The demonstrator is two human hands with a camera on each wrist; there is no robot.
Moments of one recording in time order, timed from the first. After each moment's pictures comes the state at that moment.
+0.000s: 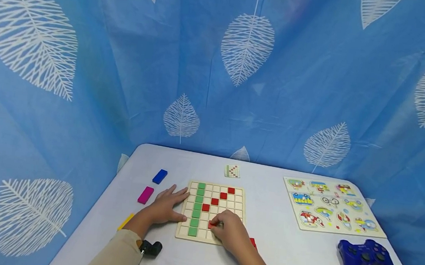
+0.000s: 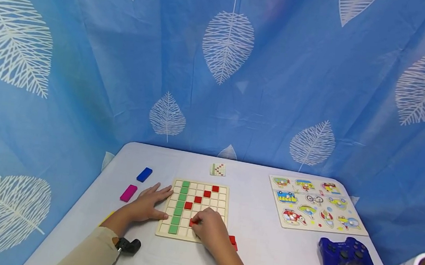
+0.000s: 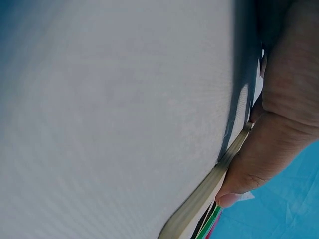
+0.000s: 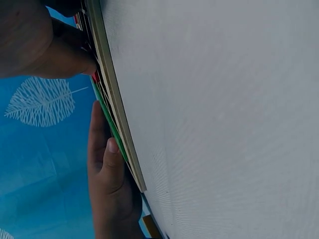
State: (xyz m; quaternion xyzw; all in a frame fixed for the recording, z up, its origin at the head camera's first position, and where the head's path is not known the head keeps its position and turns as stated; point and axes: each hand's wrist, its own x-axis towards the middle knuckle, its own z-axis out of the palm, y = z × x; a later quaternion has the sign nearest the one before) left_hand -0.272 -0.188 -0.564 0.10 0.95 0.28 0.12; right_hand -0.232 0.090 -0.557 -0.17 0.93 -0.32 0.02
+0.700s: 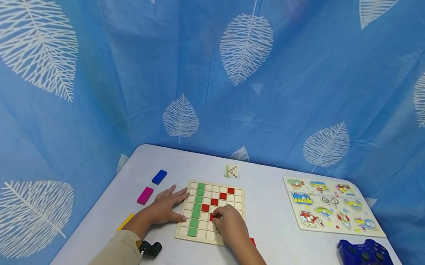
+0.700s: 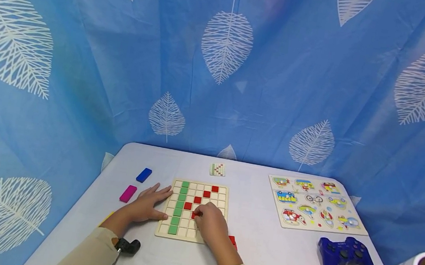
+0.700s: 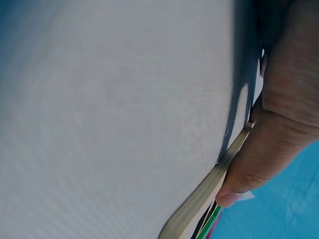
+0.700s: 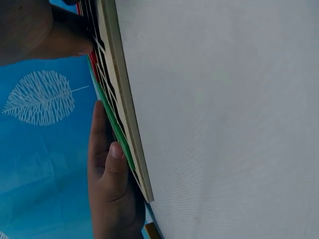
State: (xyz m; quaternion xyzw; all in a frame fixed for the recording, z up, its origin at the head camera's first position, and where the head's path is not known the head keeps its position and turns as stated) left_hand -0.272 -0.187 -0.565 0.10 0.95 0.27 0.12; right_hand -0.243 0.081 -0.552 -0.13 0.95 -0.28 -0.01
